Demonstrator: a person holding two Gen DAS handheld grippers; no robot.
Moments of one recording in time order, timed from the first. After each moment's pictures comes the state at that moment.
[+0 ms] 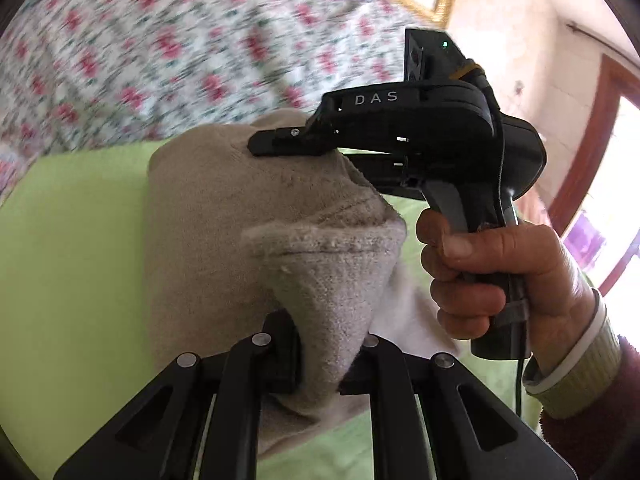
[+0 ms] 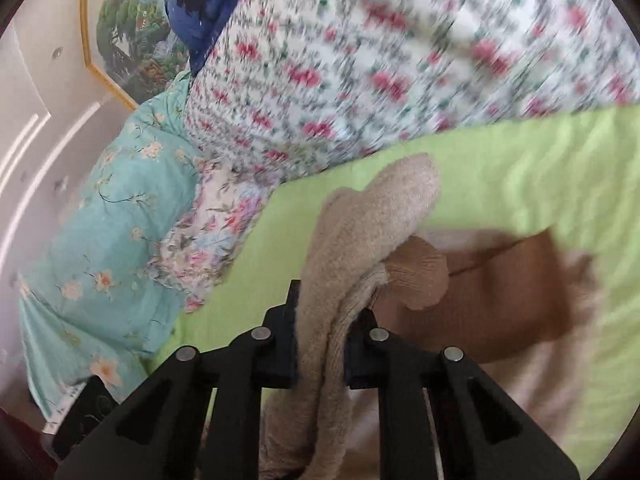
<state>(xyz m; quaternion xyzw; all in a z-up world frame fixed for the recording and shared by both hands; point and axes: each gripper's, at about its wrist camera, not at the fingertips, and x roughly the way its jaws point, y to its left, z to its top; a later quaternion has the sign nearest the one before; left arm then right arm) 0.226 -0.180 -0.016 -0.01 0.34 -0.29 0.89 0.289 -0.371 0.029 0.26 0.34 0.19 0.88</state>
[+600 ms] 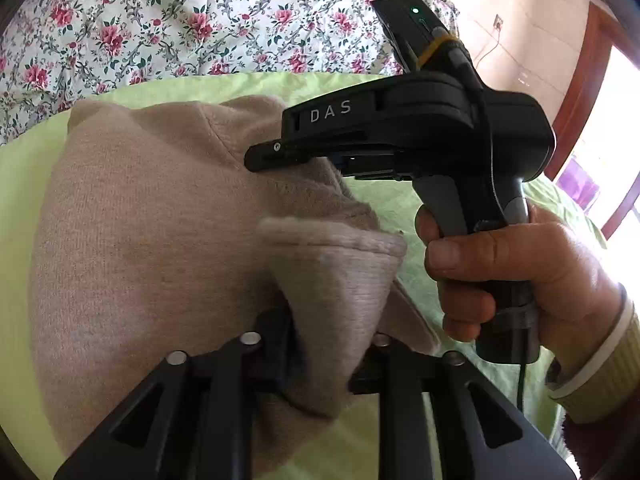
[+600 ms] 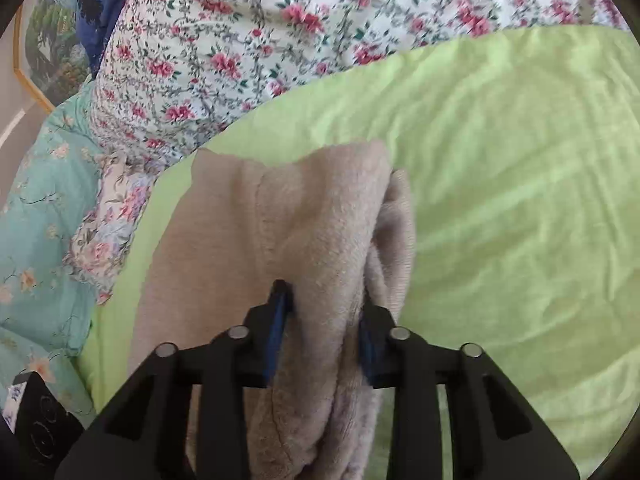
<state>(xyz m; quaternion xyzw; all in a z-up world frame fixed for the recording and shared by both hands) 0.230 -0.281 -0.083 0.05 0.42 -0.32 0.85 0.254 -0.447 -0.050 0.25 0.39 0.05 0.89</state>
